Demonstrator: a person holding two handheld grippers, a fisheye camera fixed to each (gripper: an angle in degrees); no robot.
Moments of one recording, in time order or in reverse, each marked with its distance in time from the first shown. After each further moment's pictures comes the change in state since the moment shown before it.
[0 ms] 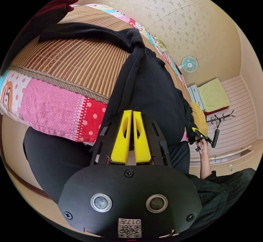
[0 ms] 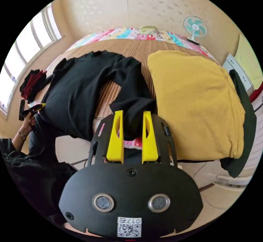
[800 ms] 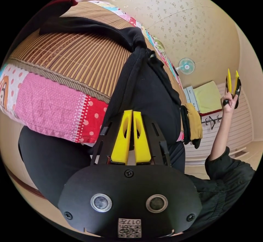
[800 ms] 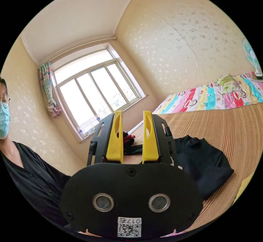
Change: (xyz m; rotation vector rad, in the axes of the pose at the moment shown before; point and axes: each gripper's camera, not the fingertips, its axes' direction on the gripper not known) left arm -0.024 0.008 -0.014 -0.014 0.054 -0.018; right arm -0.161 -0.157 -0.166 0.728 -0.943 -0.171
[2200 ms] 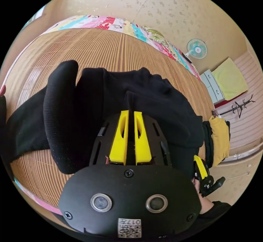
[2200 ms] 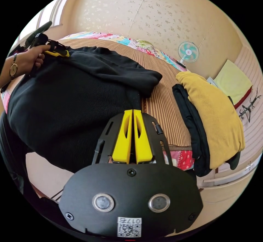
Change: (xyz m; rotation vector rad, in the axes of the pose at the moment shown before) left arm 0.179 -0.198 0.180 -0.094 -0.315 0.230; right arm -0.038 0.357 0.096 -0.452 1.223 -0.116
